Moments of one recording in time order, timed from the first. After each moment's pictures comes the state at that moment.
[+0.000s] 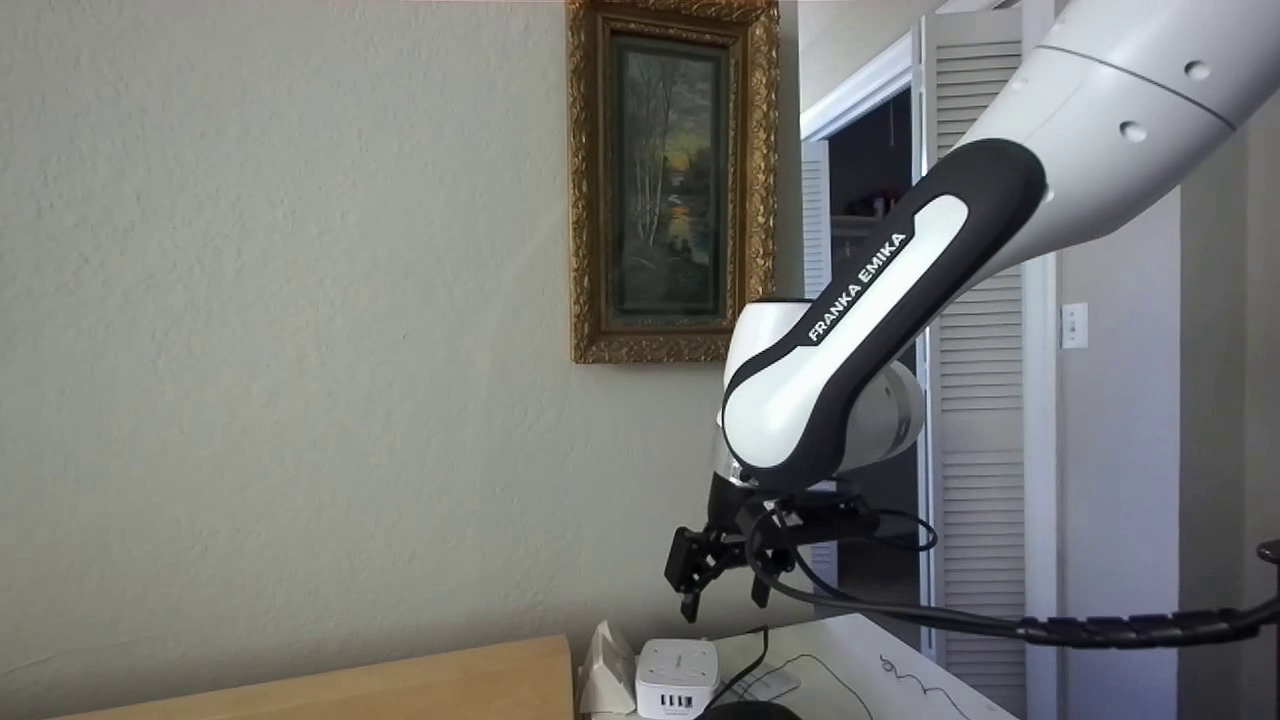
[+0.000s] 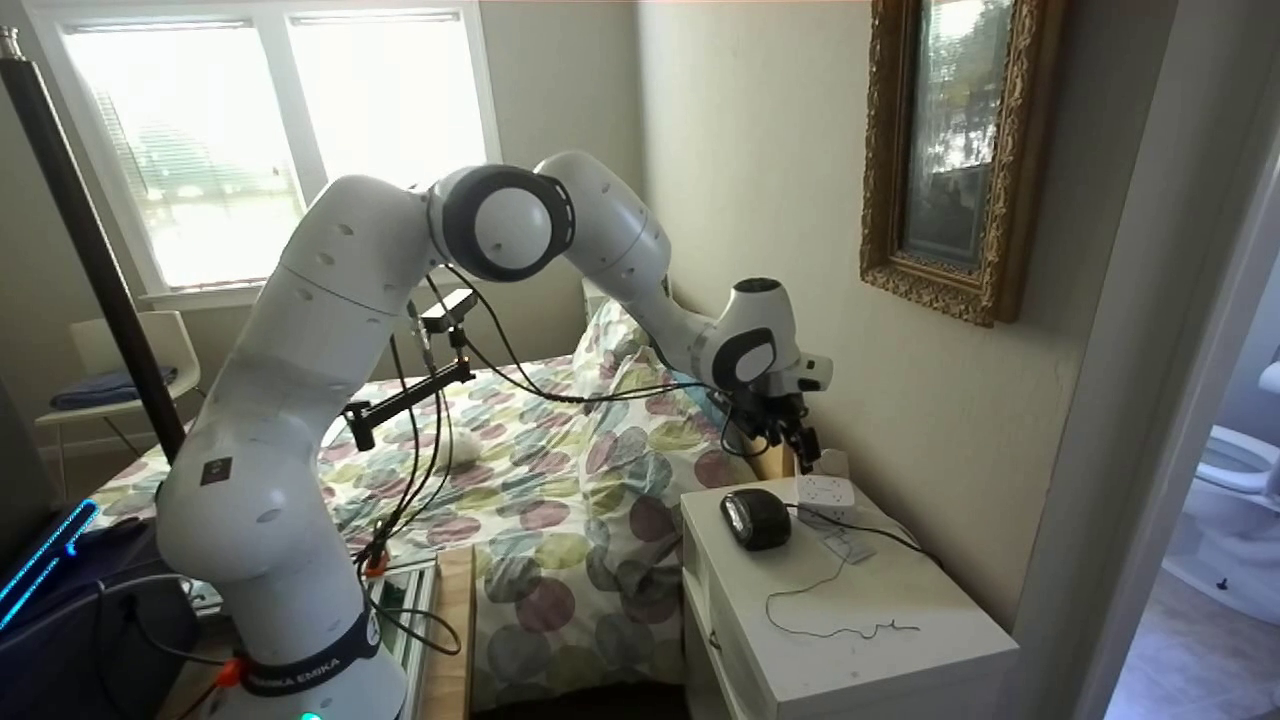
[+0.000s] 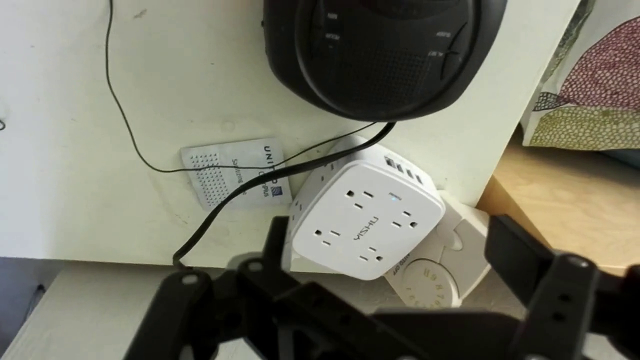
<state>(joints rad) 0.28 0.65 0.02 -1.75 -0.06 2.69 0.25</state>
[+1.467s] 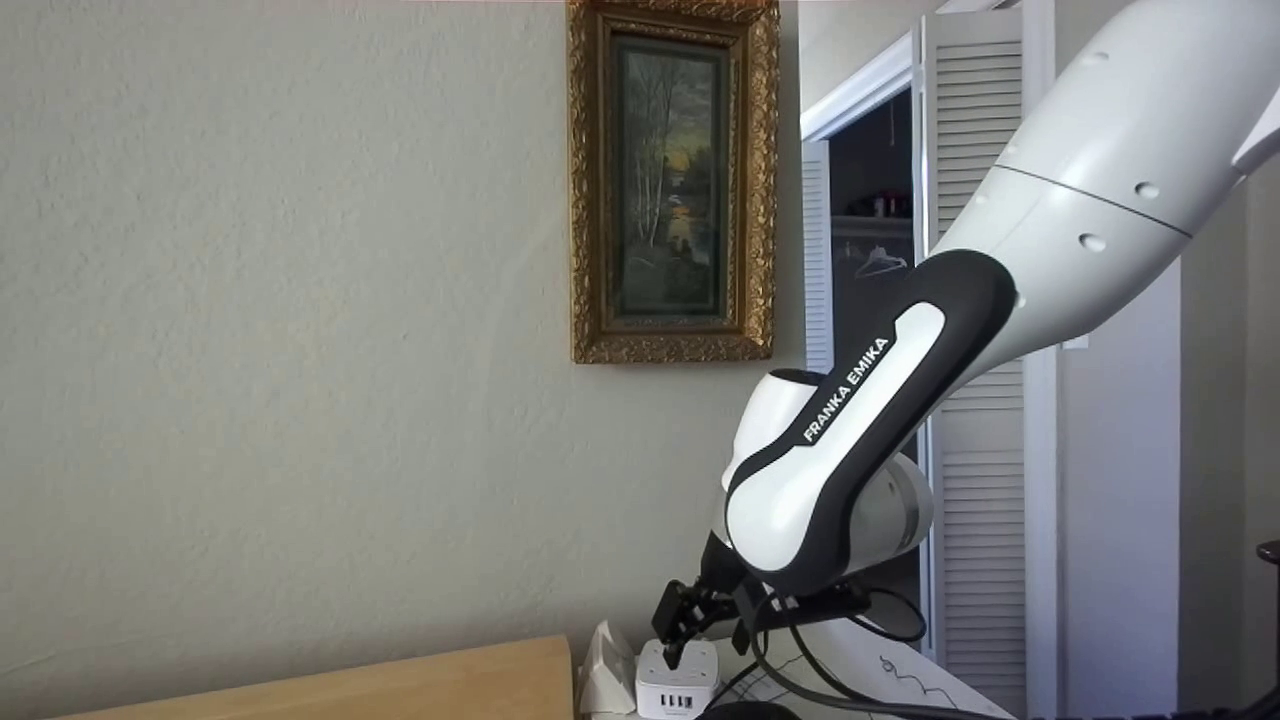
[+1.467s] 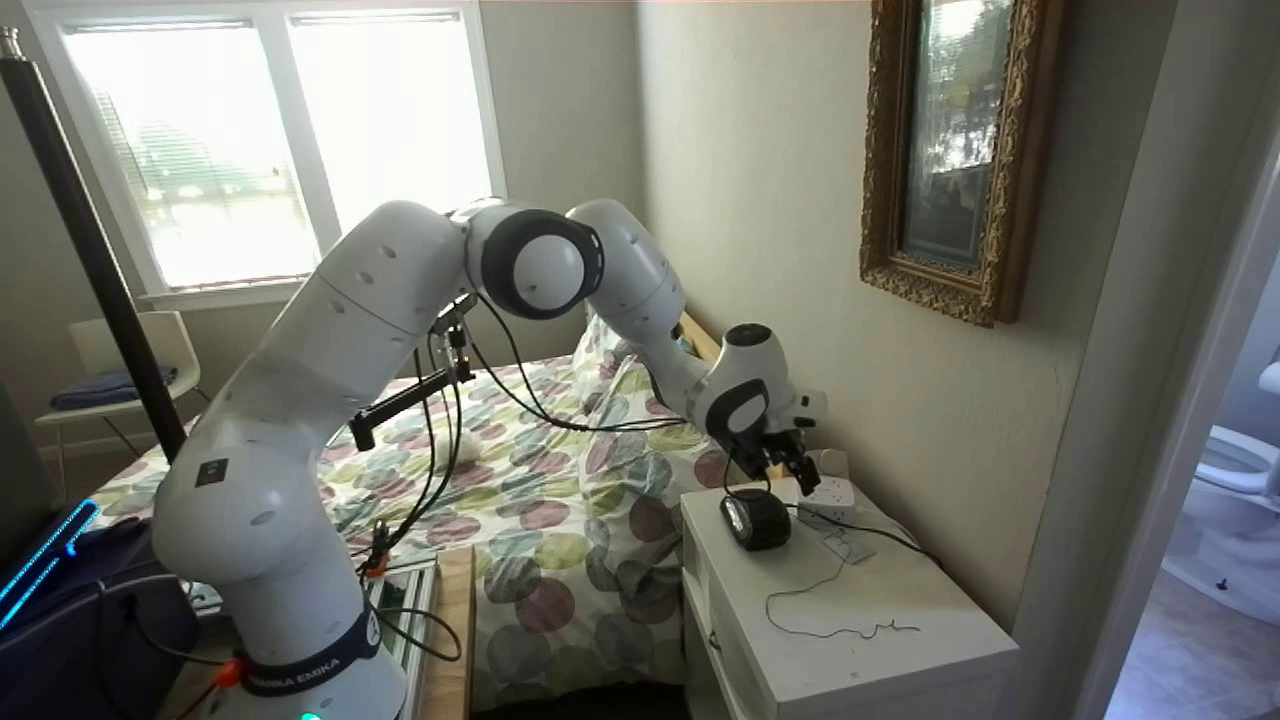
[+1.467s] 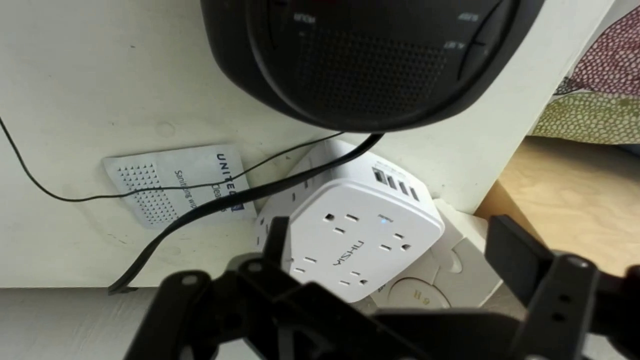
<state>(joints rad) 0.25 0.79 0.06 -1.74 -0.02 2.94 0.19</state>
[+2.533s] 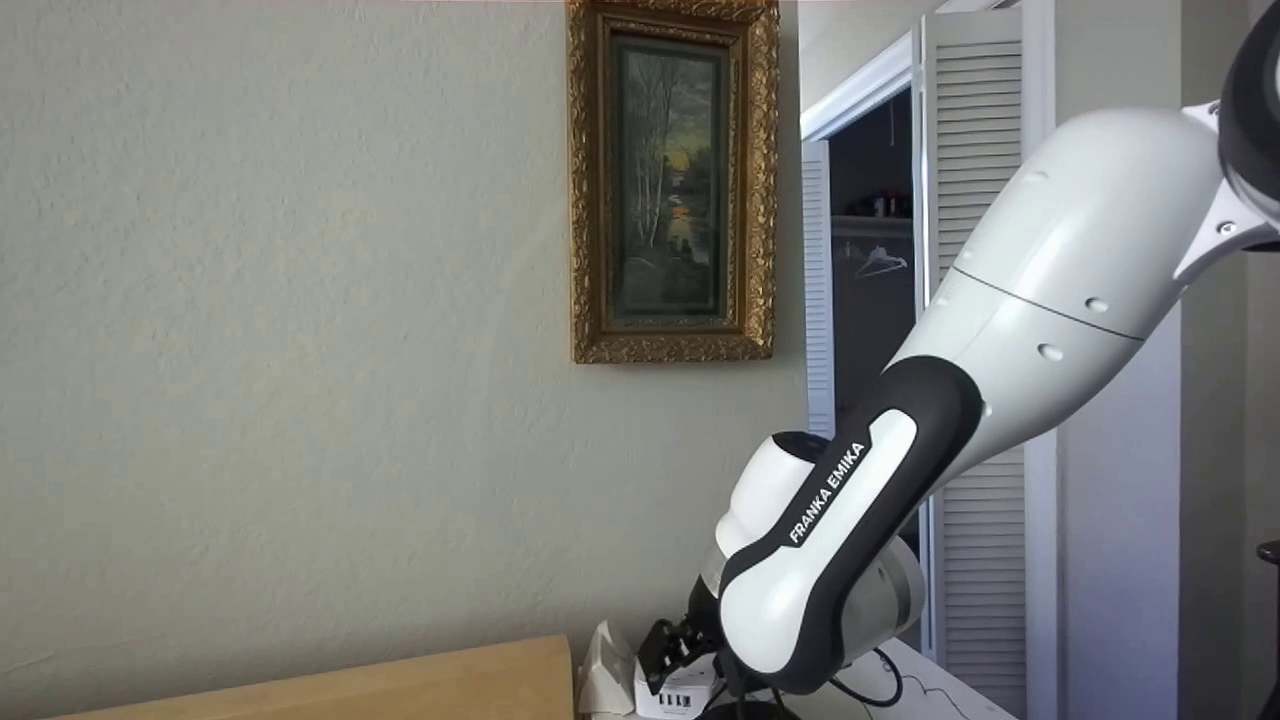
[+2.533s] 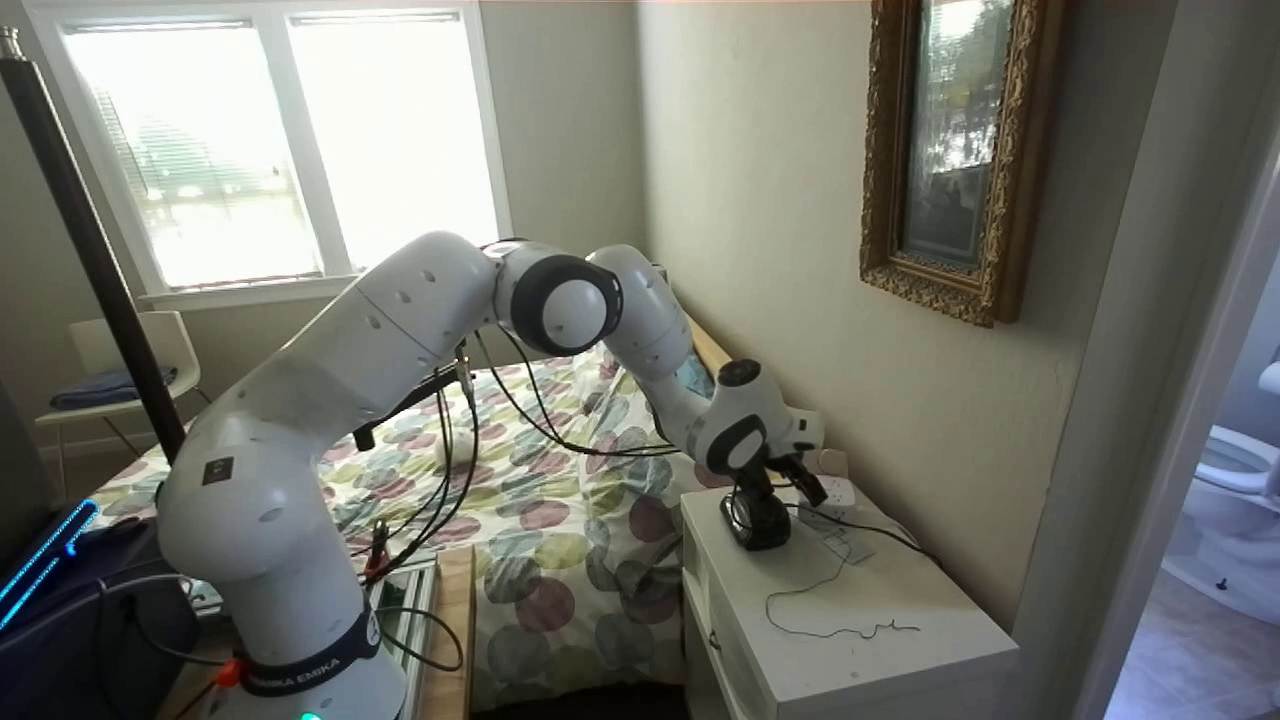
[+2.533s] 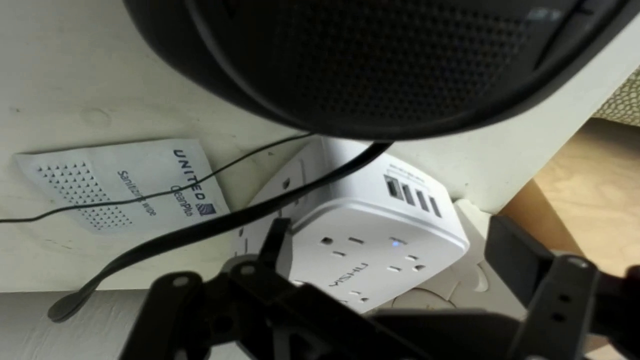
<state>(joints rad) 0.29 0.95 0.02 -1.64 -0.02 3.14 0.19</state>
